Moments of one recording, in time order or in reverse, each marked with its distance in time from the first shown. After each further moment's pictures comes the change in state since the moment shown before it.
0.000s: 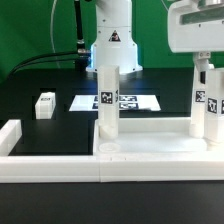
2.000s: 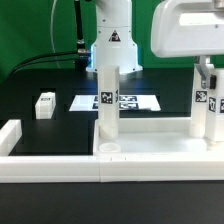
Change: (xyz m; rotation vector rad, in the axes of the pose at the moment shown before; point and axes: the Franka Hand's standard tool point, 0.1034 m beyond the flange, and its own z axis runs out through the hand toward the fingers) arm -0.005 0.000 0.004 -0.023 -0.004 -1.236
